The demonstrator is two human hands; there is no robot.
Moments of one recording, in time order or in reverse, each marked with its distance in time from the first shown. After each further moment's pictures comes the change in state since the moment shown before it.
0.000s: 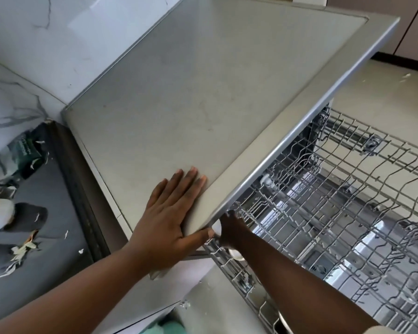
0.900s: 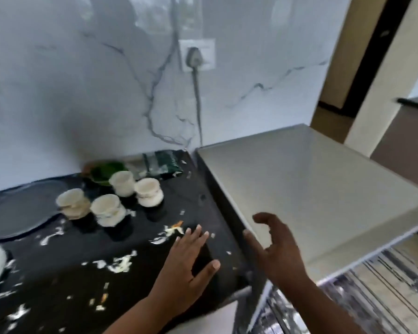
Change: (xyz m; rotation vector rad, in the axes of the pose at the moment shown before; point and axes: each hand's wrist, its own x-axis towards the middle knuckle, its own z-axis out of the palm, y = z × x) left_hand -0.224 -0.135 -0.035 -0.469 0.502 -0.340; right_hand -0.167 -0.269 -0.039 0.148 0.888 -0.590
